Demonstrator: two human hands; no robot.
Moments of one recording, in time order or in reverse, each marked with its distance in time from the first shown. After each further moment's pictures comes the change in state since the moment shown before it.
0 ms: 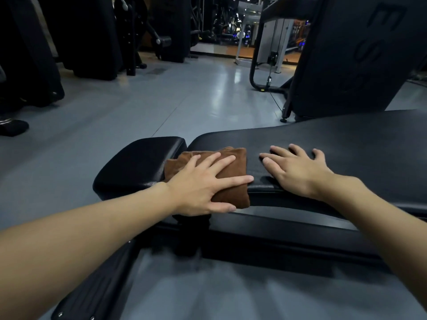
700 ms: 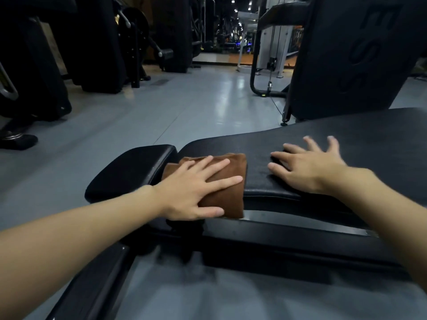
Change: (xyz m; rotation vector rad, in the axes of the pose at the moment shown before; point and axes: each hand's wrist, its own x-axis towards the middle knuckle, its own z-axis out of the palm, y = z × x) left_hand 0.015 0.014 -0.011 -0.051 -0.015 0.024; right_hand -0.006 0.058 -0.015 -0.126 0.039 0.064
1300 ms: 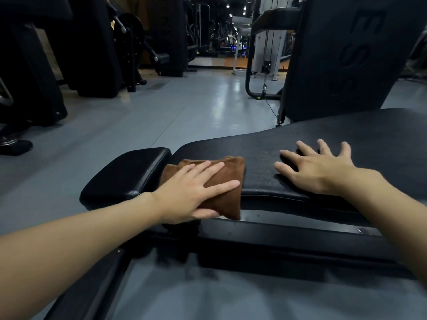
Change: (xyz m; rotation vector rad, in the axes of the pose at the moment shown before) left_hand 0.005 0.006 0.012 0.163 0.157 0.093; right_hand -0.018 0.024 0.000 -0.034 -0.054 0.113
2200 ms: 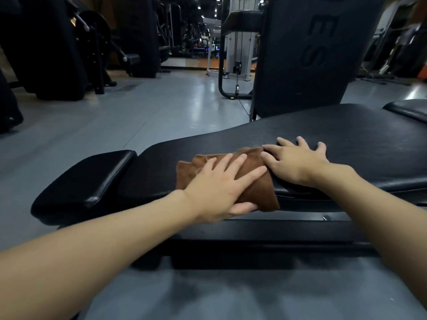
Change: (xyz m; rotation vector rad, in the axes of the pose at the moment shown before) left_hand 0.096 0.093 -0.022 -0.069 0.058 -0.047; right_hand -0.009 0.038 0.002 0.180 0.065 0.068
